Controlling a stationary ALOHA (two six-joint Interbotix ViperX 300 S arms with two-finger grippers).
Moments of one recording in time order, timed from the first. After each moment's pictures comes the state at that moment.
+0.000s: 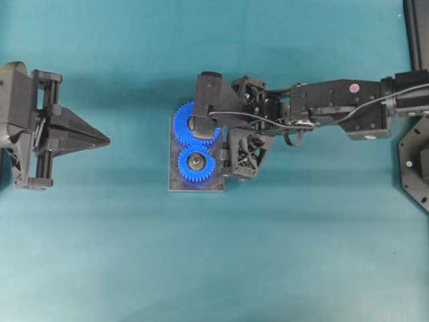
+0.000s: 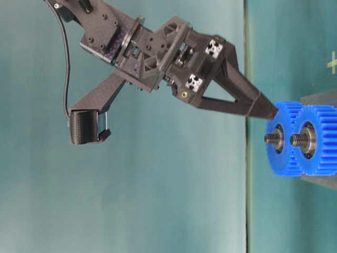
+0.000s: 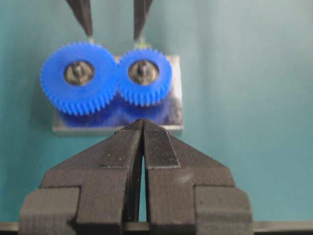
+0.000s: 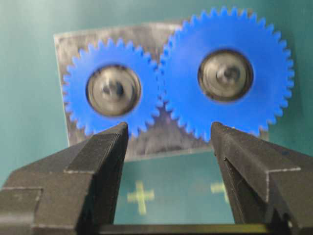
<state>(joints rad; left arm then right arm) -0.02 -0.68 0.96 0.02 0.22 0.01 -0.06 0.05 0.45 -0.01 0.51 0.09</state>
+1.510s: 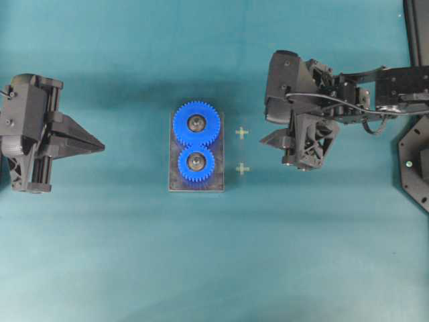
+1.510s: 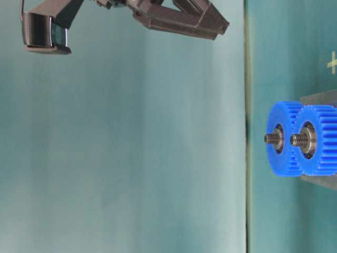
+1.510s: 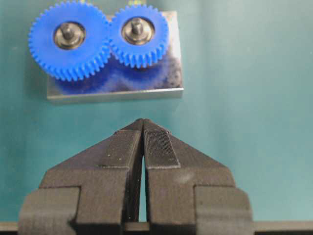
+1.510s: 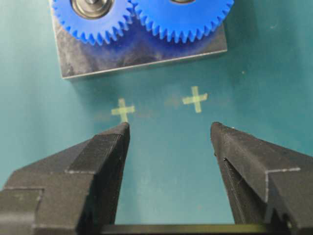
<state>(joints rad) -0.03 -0.67 0.95 0.02 0.31 0.05 -0.09 -0.29 0.68 -0.01 0.56 0.09</state>
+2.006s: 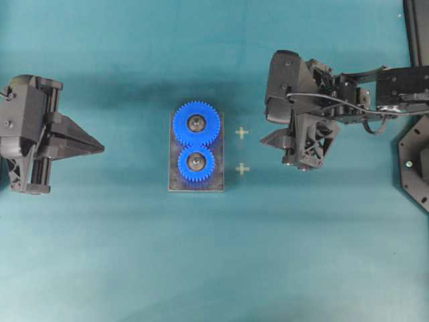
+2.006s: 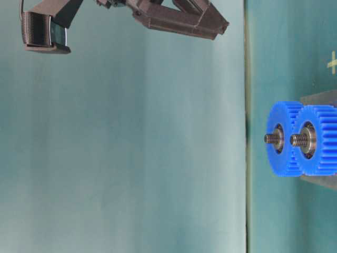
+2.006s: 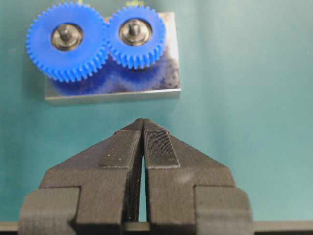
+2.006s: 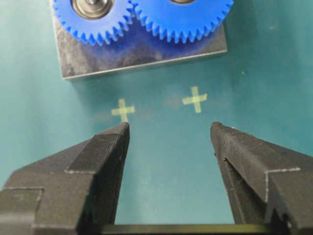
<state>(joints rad) -0.04 -0.67 0.95 0.02 0.31 0.05 -0.09 -0.29 0.68 -0.01 0.56 0.09</state>
